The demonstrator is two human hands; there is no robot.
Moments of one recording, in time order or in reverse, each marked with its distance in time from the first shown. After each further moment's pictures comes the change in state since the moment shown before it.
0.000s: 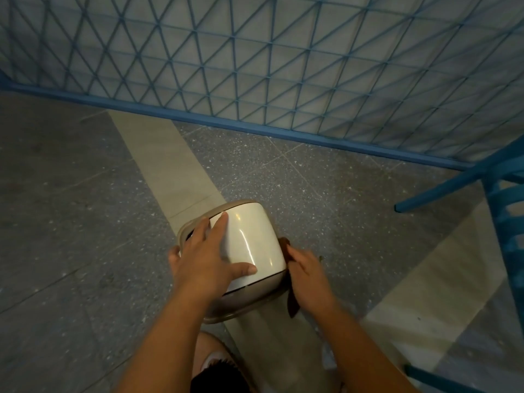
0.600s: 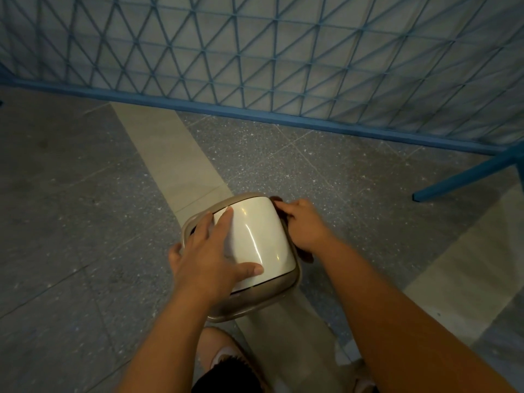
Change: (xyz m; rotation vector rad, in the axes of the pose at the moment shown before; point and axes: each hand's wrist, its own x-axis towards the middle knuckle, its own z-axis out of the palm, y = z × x) left_hand 0.005 -0.002 0.000 0.049 -0.002 0.021; right_hand 0.098 -0.025 -0.001 -0.261 -0.122 -0.071
